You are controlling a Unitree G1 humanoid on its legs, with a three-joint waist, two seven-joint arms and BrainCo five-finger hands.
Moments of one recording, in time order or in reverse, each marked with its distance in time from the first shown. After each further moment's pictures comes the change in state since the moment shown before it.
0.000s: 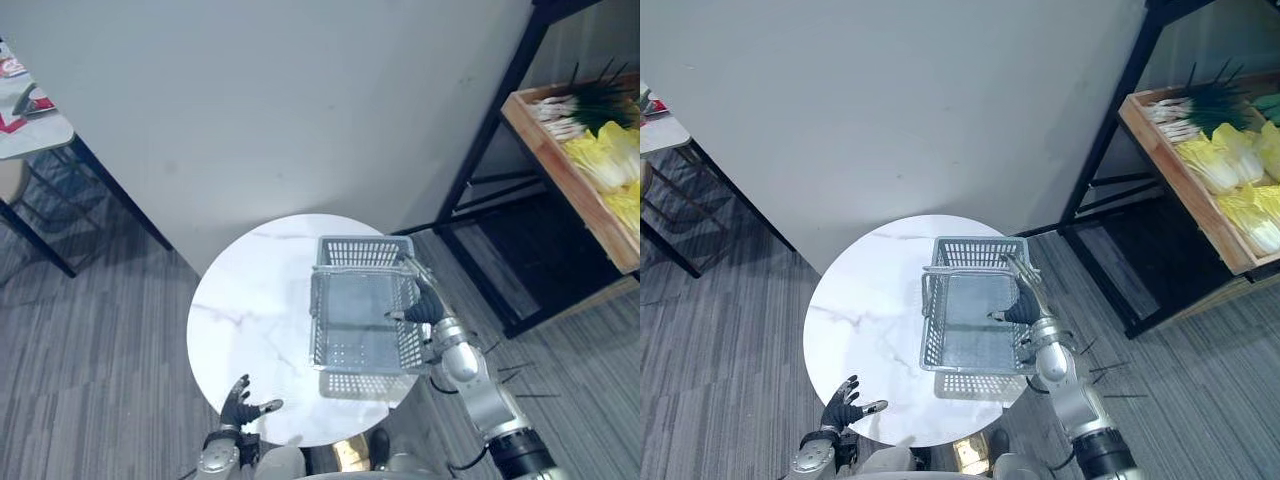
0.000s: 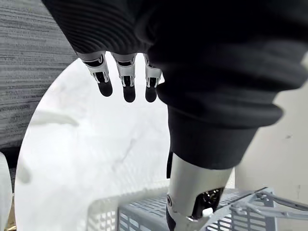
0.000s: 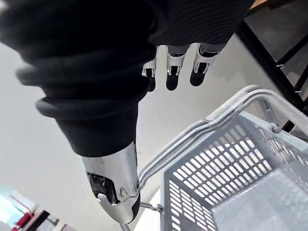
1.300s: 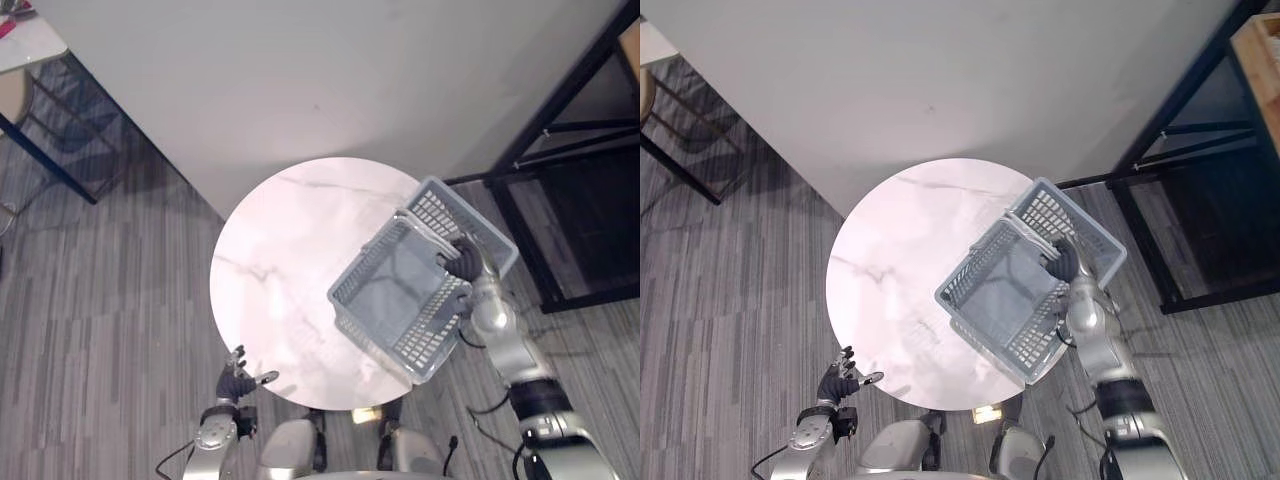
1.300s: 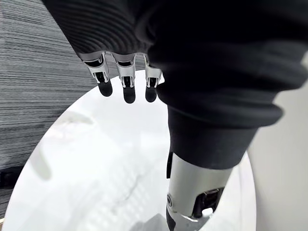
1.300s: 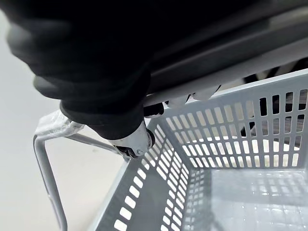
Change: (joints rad) left arm -0.055 0.005 0.050 -0.077 -0.011 -0.034 0.022; right arm -0.073 -0.074 -0.198 0.015 0.125 0.070 -0.051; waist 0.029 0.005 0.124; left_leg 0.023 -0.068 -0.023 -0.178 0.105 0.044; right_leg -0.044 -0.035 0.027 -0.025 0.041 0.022
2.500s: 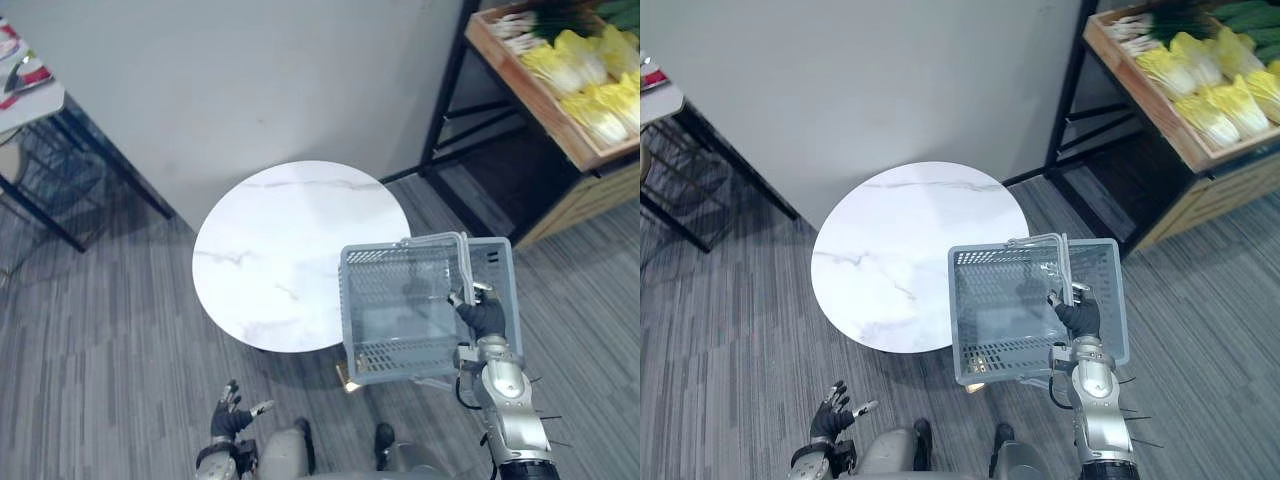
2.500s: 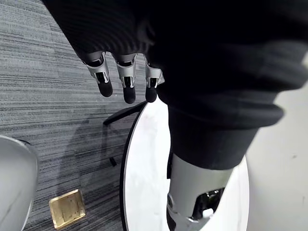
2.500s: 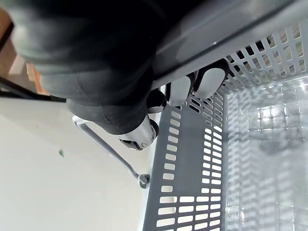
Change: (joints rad) left arm 0.173 -0.104 0.054 -0.078 -0.032 0.027 0.004; right arm 0.280 0.205 -0.099 -0.192 0.488 -0.030 0.040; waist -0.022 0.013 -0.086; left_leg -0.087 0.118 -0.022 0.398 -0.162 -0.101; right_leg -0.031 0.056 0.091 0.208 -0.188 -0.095
